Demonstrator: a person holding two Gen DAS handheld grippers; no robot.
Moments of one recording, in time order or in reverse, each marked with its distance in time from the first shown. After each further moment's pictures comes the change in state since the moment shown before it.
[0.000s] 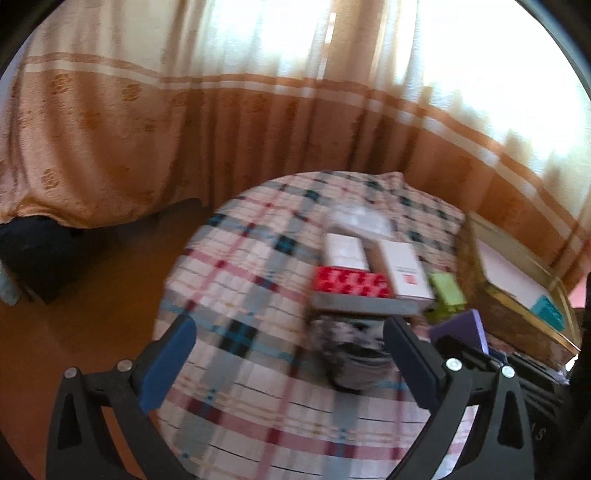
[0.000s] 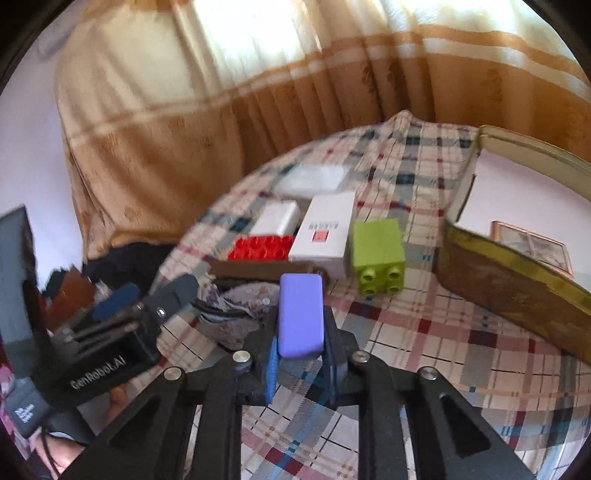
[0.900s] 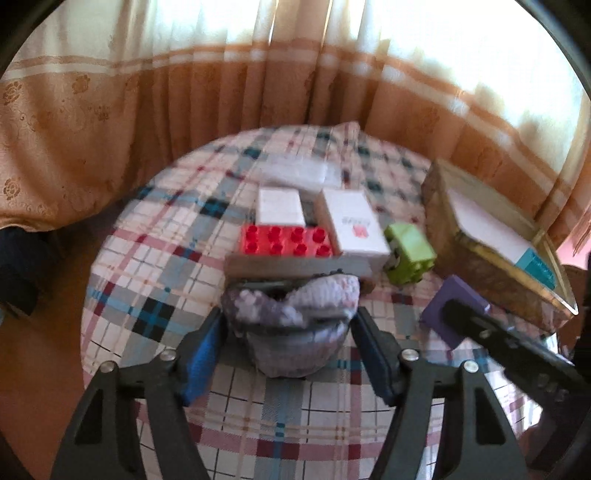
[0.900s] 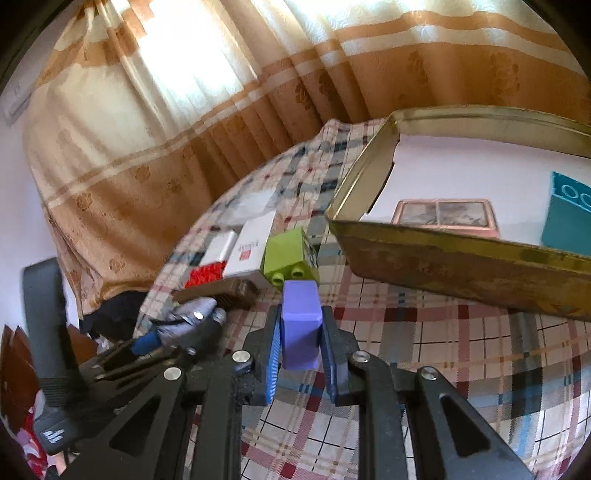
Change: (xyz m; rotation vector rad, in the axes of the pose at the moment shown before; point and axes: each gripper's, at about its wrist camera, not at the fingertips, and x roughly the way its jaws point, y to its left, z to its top) left arm 0.021 -0.035 -0.010 0.091 0.116 -0.085; right arm -0.016 -0.043 -0.008 0.168 -0.020 -0.062
